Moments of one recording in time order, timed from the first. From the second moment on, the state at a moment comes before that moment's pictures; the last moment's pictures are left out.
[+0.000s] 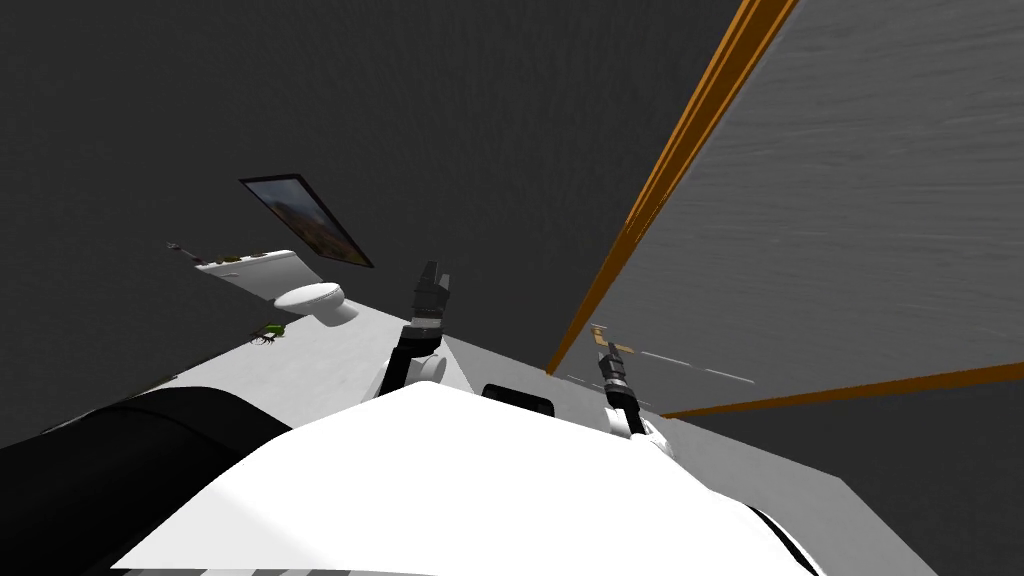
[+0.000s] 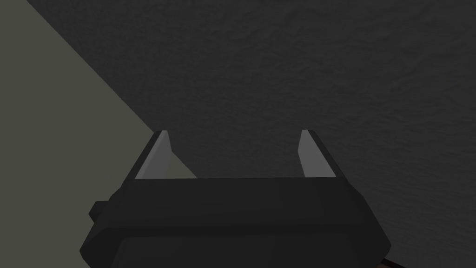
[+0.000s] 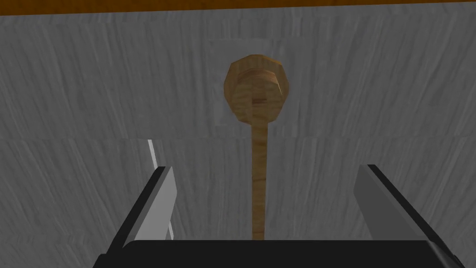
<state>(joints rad) -0.15 -0.29 -0.12 -0.45 0.00 -0.93 -0.27</state>
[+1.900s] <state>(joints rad) -0.07 -0.37 -0.06 -0.46 0.04 -1.03 -0.39</state>
